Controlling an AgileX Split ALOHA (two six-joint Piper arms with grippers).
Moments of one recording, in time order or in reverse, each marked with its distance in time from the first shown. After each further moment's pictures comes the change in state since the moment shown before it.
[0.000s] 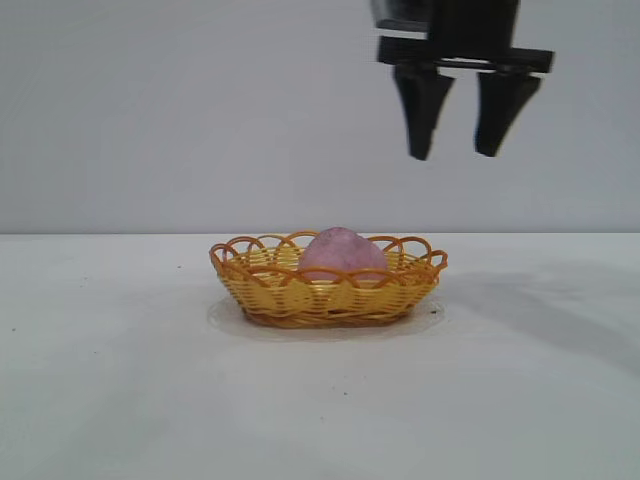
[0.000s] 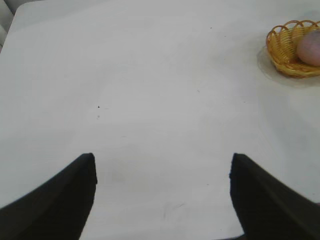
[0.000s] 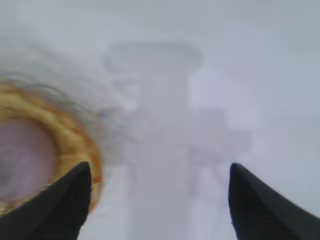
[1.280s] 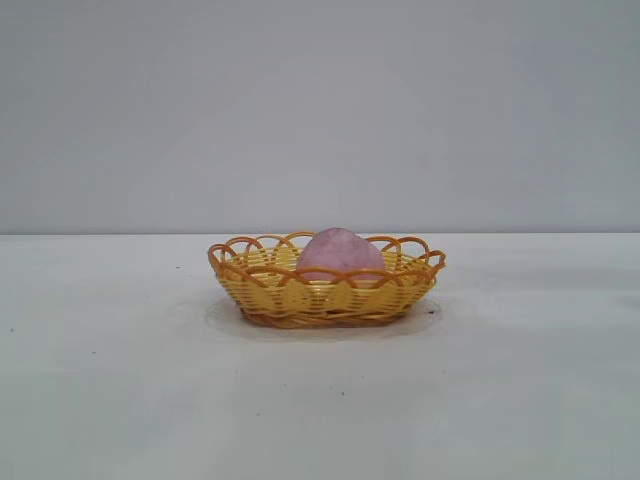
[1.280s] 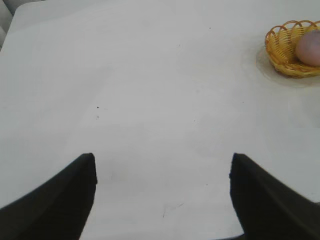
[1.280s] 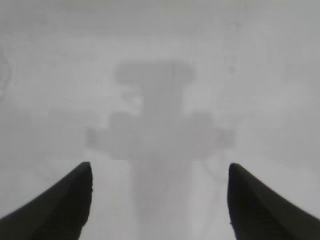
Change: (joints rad) left arm 0.000 0.000 0.000 0.000 0.000 0.000; right arm -0.254 -0.669 0.688 -0.047 -0.063 0.079
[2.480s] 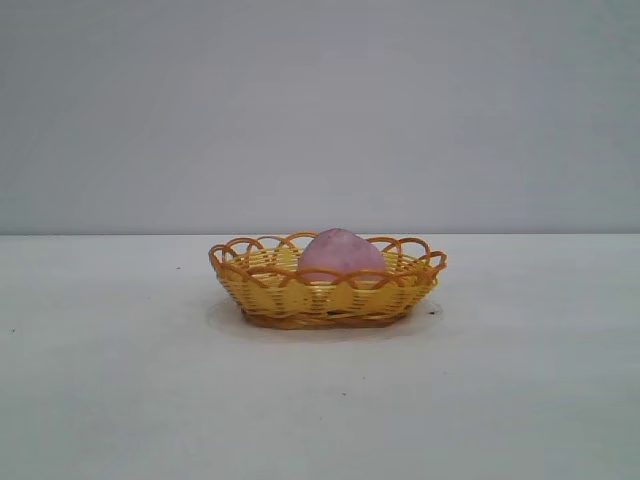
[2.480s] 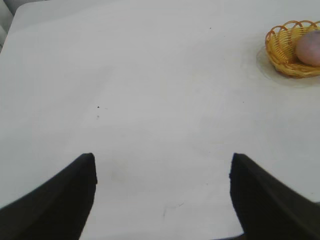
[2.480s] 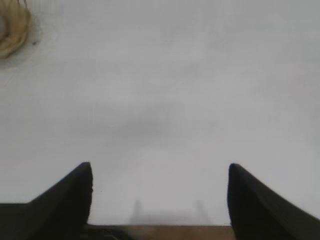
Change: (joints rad) left arm 0.000 0.000 0.000 0.000 0.000 0.000; right arm 0.000 -1.116 0.570 0.019 0.061 0.010
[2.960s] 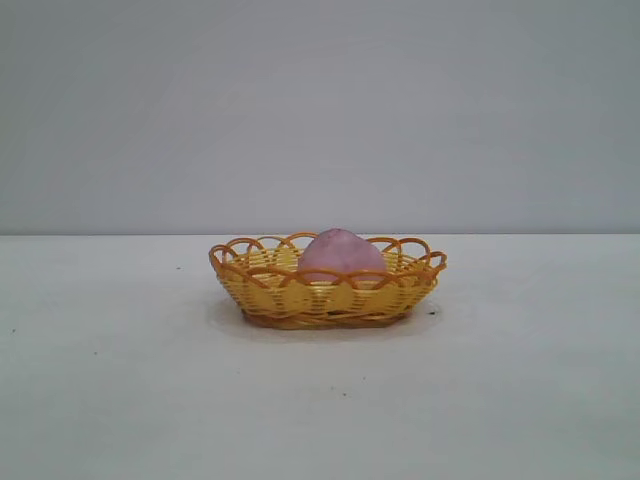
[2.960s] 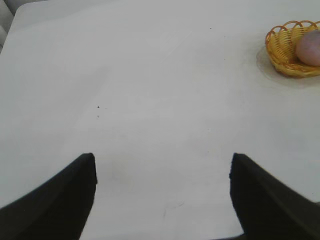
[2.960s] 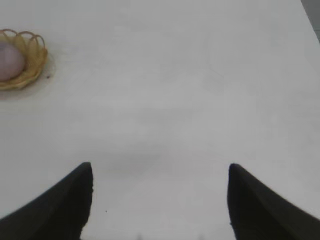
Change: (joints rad) left arm 0.000 0.000 0.000 0.000 0.000 0.000; right arm 0.000 -0.221 0.009 0.000 0.018 0.000
